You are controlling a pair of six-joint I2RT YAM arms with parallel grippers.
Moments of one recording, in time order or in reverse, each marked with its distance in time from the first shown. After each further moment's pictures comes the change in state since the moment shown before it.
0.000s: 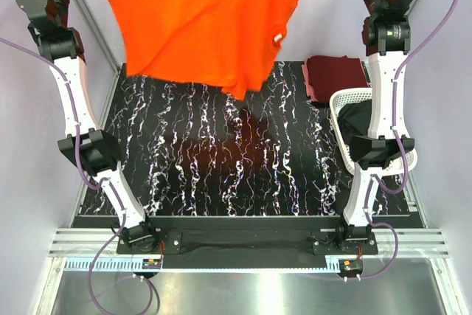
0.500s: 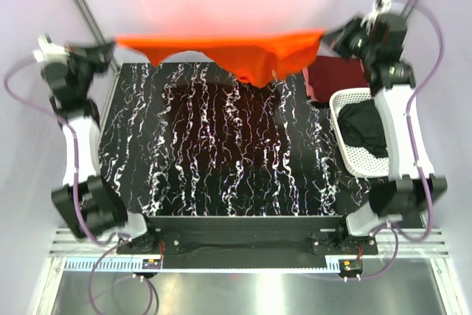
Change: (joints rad) left arm 0.046 -0.573 -1.067 0.163 0.145 0.016; right arm -0.011 -0.455 -0.792 -0.134 -0.080 0.085
